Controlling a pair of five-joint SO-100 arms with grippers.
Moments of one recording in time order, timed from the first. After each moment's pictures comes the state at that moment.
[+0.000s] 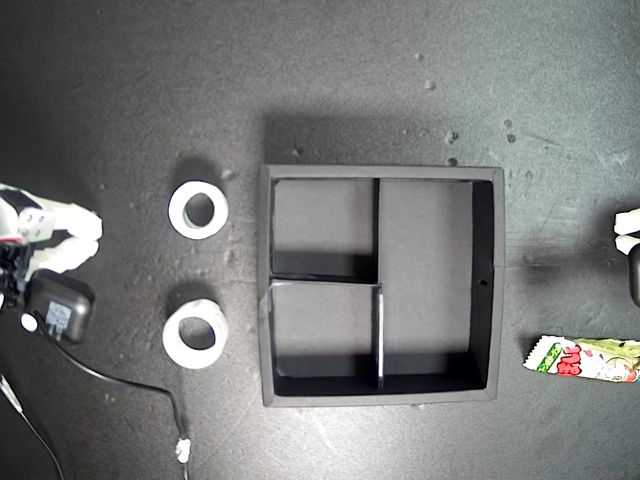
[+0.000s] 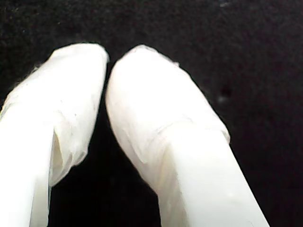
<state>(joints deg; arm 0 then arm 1) 4.7 191.2 176.5 77.8 -76.4 -1.9 164.1 178.5 53.0 88.2</state>
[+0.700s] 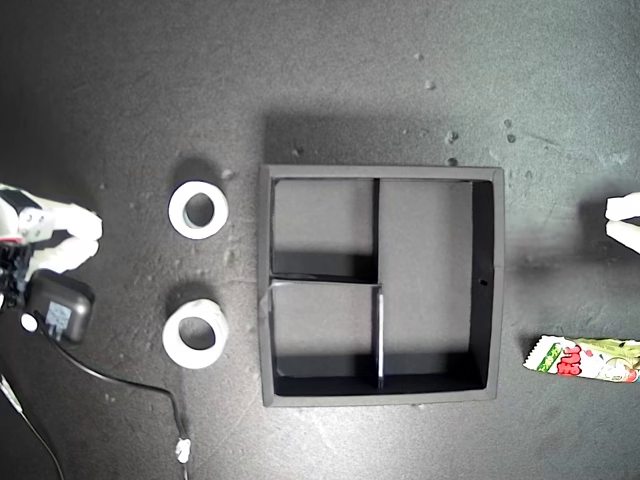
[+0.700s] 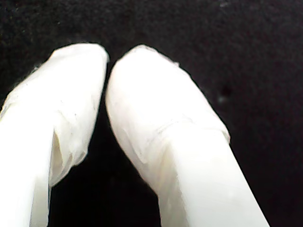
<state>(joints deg) 4.7 191.2 176.5 77.8 -76.4 3.2 184.2 178.7 53.8 70.0</state>
